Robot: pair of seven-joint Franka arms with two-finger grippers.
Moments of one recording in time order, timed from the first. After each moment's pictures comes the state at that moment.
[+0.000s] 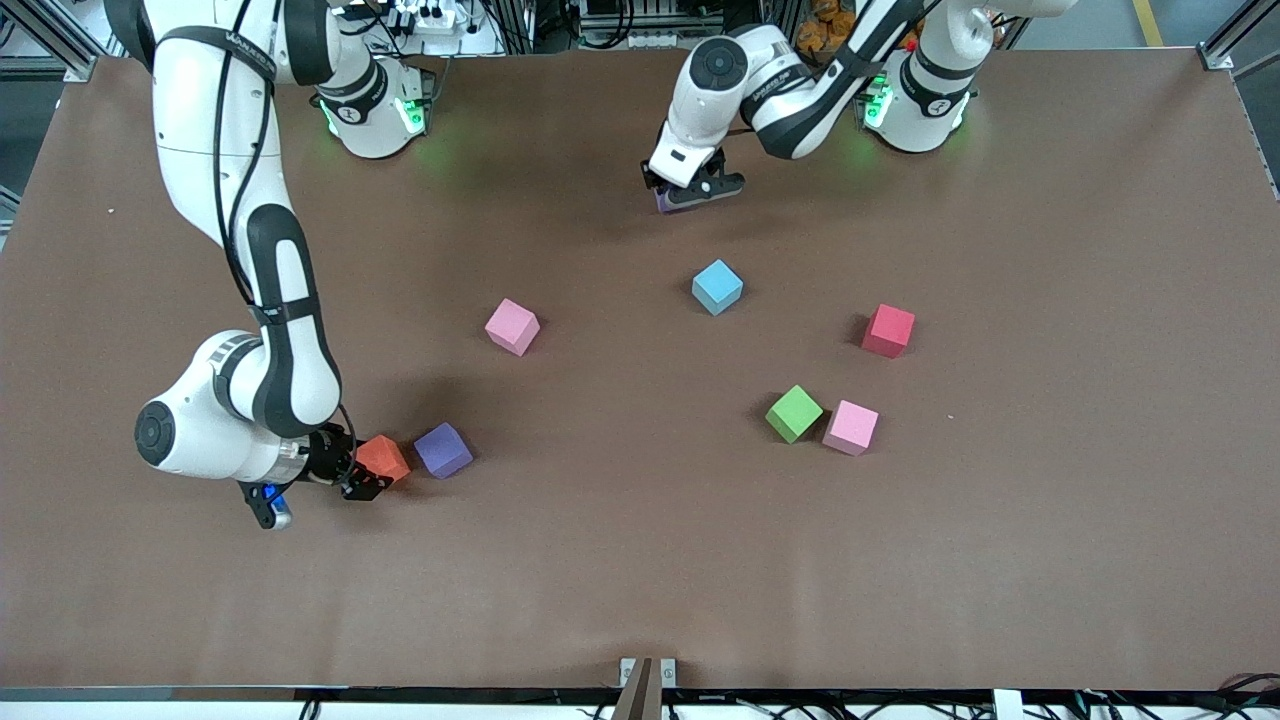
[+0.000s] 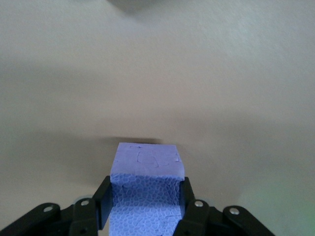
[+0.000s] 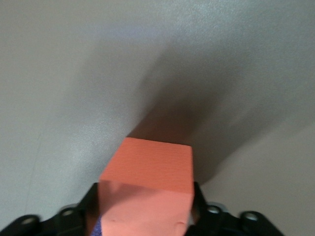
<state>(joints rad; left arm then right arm) -0.30 0.26 -0.82 -2.40 -0.07 2.63 -1.31 0.40 0.80 -0.44 -1.55 0.74 2.11 0.47</state>
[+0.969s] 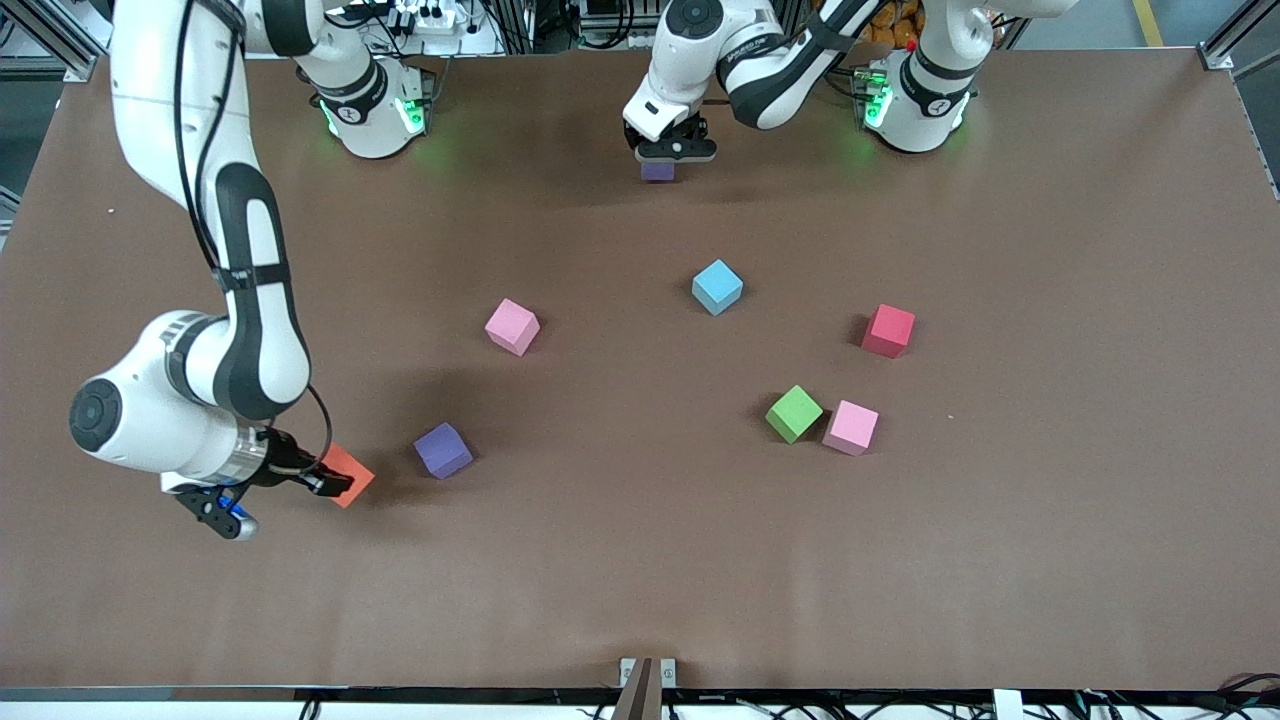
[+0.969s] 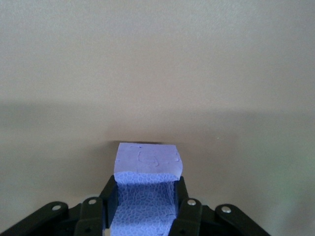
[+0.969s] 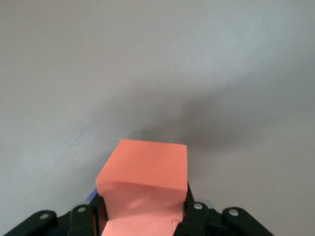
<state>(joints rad) -0.32 0.27 -0.92 -2.41 0.02 2.65 -1.32 0.40 0.65 -0.46 -1.54 0.48 2.12 0.23</state>
